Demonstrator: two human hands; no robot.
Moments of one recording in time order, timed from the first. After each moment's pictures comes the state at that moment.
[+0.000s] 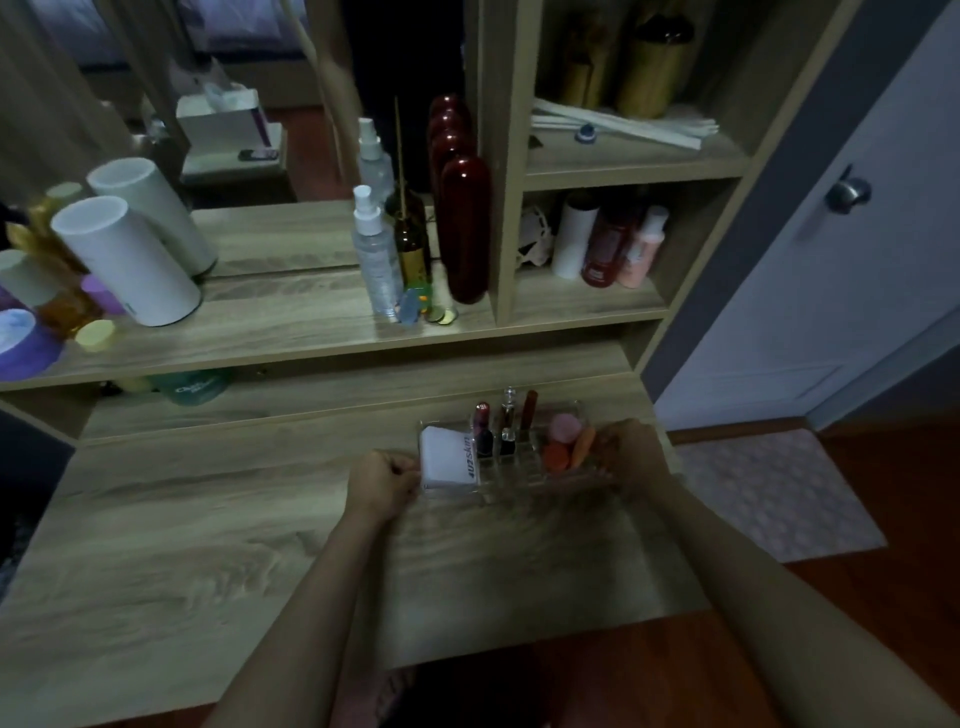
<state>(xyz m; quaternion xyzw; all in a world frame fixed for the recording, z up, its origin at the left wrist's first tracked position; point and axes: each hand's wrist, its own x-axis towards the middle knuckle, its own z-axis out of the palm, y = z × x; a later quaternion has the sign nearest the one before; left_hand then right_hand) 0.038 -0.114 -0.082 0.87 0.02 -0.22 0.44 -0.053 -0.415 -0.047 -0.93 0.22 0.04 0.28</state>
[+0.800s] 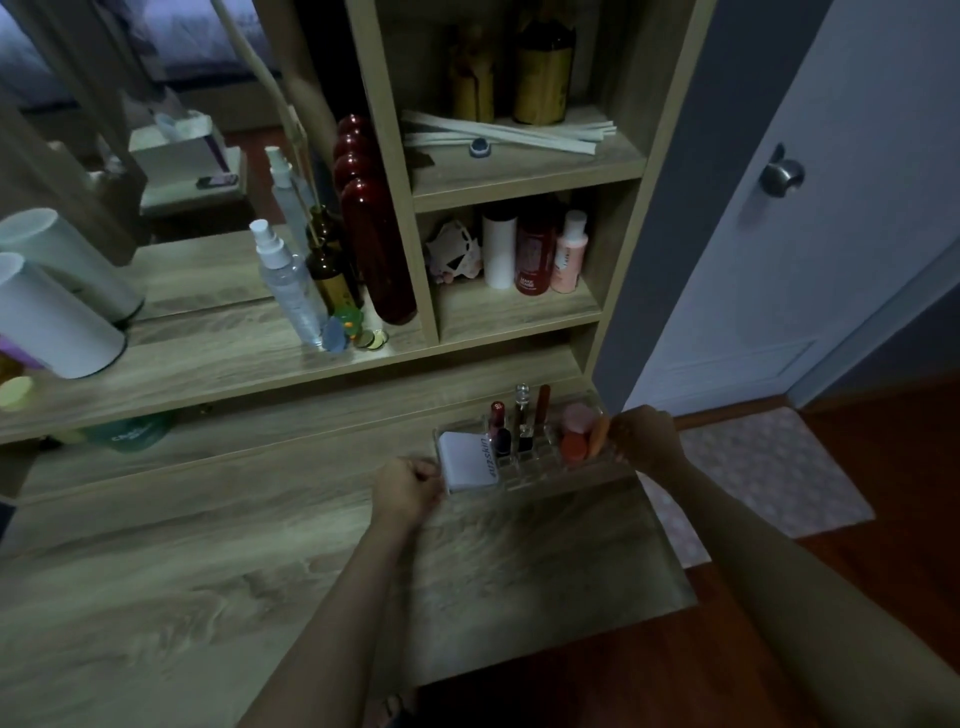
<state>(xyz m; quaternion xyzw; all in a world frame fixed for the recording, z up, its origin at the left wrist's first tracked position) 0.022 -0.213 -0.062 0.88 0.00 -0.22 0.42 -0.065 -0.498 -0.031 -0.94 0.24 0.06 0.23</state>
